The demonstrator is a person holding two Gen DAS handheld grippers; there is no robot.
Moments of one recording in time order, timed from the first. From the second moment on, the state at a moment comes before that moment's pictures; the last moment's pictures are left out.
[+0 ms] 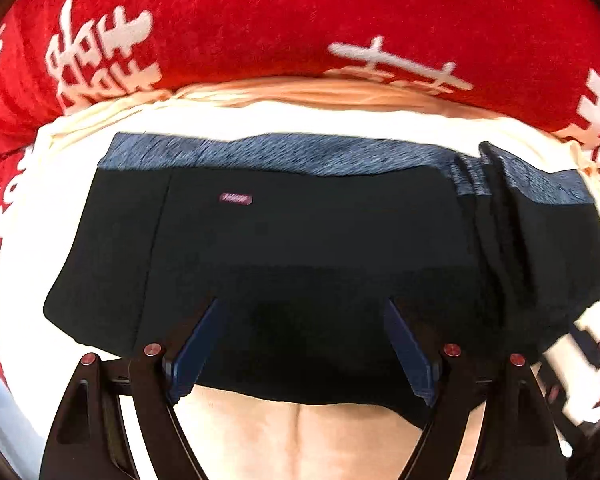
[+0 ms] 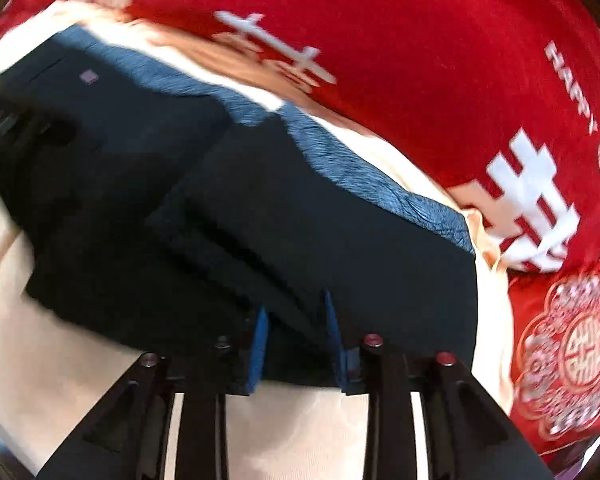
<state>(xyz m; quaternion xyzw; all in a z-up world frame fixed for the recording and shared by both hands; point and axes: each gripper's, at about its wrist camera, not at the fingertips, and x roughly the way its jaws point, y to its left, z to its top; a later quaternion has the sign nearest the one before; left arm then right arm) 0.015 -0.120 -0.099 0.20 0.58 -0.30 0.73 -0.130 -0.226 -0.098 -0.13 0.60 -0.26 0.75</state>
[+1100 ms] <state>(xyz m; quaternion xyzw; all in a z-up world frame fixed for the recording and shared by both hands) -0.026 -0.241 -0.114 0.16 0.67 -0.40 0.61 -0.253 -0.388 -0.125 0.68 0.31 -0.22 0.63</state>
